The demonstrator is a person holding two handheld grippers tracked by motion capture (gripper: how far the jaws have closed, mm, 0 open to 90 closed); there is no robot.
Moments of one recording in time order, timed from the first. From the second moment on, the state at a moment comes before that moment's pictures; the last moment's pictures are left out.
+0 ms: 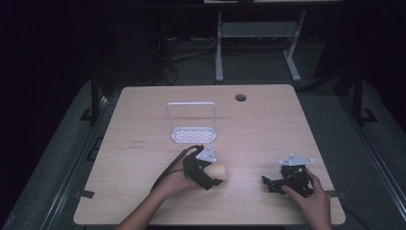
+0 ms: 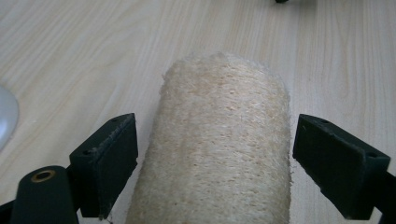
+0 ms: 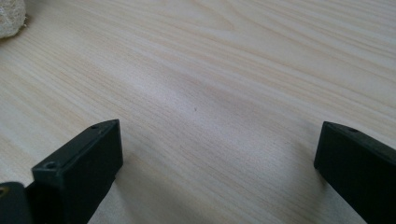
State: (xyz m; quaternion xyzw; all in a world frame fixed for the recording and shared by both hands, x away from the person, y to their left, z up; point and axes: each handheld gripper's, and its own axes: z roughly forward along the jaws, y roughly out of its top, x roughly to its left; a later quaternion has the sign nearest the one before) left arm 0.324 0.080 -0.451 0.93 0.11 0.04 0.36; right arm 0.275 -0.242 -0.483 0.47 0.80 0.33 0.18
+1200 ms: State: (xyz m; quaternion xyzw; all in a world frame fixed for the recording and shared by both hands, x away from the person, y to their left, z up) left arm 0.323 0.083 -0.450 0.92 0.12 0.05 0.36; right arm 0.275 -0.242 -0.483 0.47 0.80 0.33 0.18
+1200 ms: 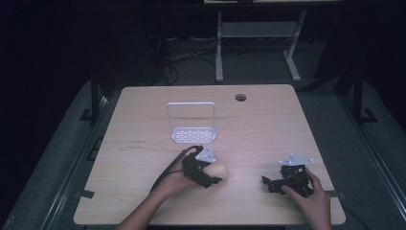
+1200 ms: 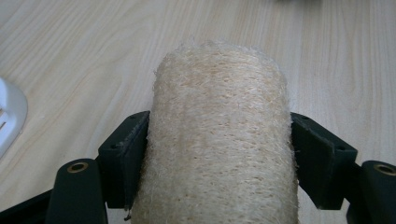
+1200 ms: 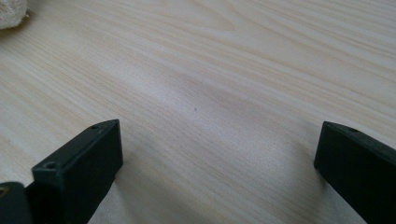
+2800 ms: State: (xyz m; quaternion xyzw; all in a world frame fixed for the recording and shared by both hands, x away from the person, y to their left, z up) left arm 0.344 0.107 -0.407 0.92 0.12 0.07 0.36; right arm 0.275 -0.242 -0.483 0.47 0.80 0.33 0.18
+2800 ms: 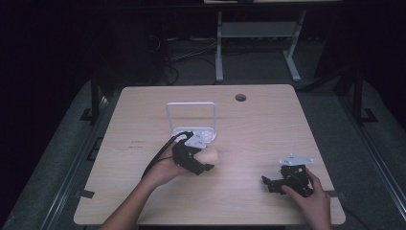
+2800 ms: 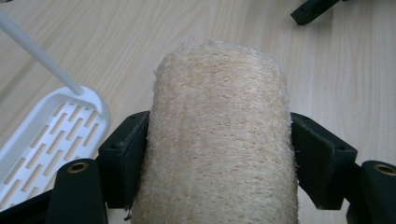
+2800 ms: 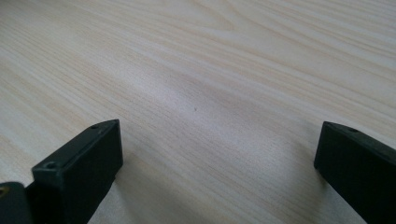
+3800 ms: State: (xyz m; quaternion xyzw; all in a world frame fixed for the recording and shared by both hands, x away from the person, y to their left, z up) left arm 0.392 0.119 -0.403 0.92 0.15 0.10 0.36; right arm 0.275 -0.242 -0.483 0.47 0.80 0.33 0.18
